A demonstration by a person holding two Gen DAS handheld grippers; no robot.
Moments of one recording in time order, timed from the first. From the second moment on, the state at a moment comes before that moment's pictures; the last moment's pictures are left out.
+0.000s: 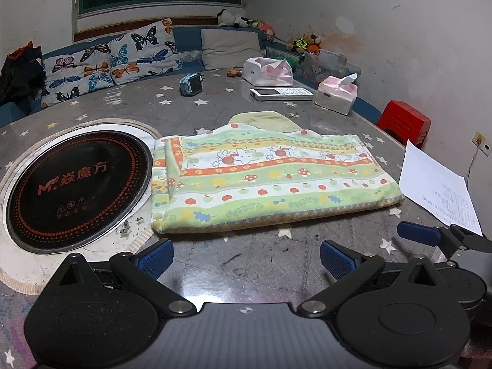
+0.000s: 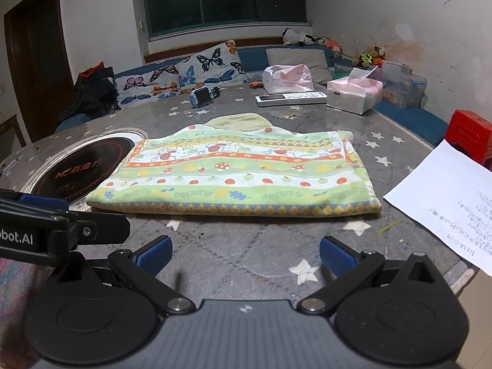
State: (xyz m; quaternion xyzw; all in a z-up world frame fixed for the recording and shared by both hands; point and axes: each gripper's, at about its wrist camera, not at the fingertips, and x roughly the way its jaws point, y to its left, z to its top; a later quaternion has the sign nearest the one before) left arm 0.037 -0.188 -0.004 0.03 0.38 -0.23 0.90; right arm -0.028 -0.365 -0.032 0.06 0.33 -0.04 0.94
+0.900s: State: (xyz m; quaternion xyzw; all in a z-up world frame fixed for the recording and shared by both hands) left arm 0.047 -0.190 -0.004 0.03 0.38 -0.23 0.89; right arm -0.018 -0.367 -0.032 0.06 0.33 -0.03 0.94
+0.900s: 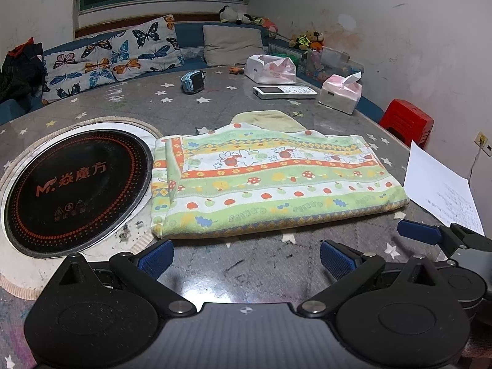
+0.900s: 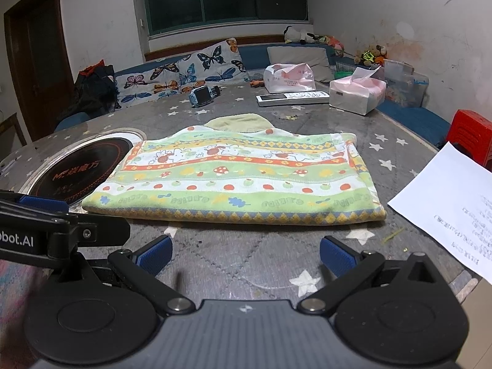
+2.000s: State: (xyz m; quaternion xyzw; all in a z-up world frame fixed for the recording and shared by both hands) left arm 0.051 -0.183 -0.006 0.01 0.40 -0.22 0.89; right arm -0.015 -0.366 -0.033 0.06 0.33 -0.04 0.94
